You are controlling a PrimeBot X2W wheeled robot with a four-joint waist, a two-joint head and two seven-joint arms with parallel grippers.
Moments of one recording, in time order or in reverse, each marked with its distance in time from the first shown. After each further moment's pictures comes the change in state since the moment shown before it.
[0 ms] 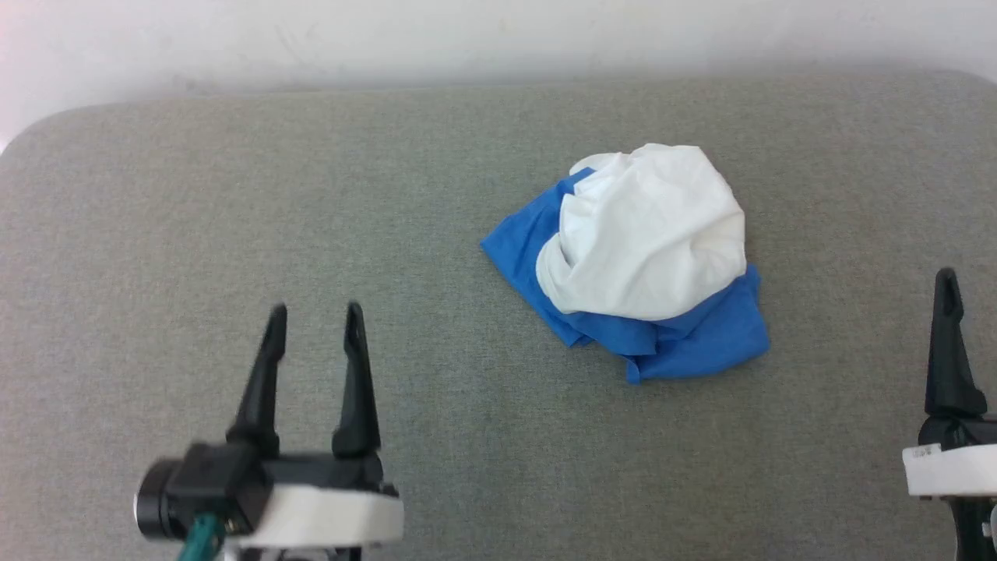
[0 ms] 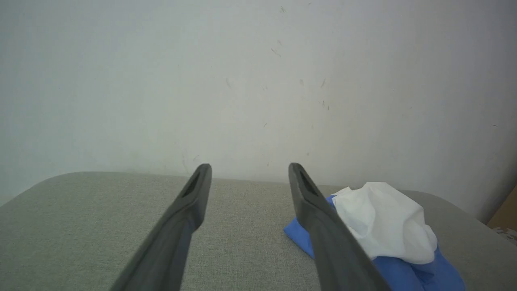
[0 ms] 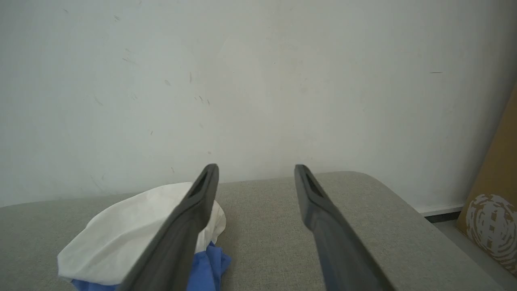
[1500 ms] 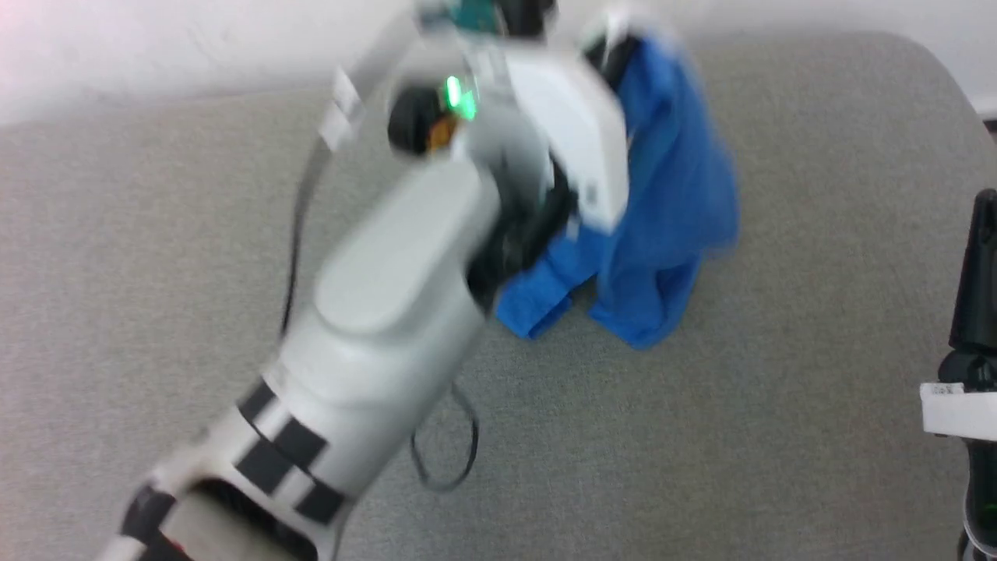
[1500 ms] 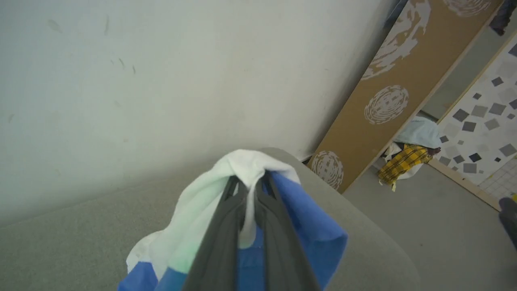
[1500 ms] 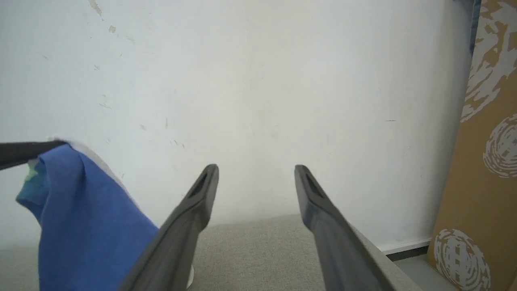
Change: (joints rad) left arm -0.952 -0.396 -0.184 0.758 -0.337 -0.381 0.458; right arm -0.124 0.000 -0.006 -0.016 -0.019 0.000 -0.038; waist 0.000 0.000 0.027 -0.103
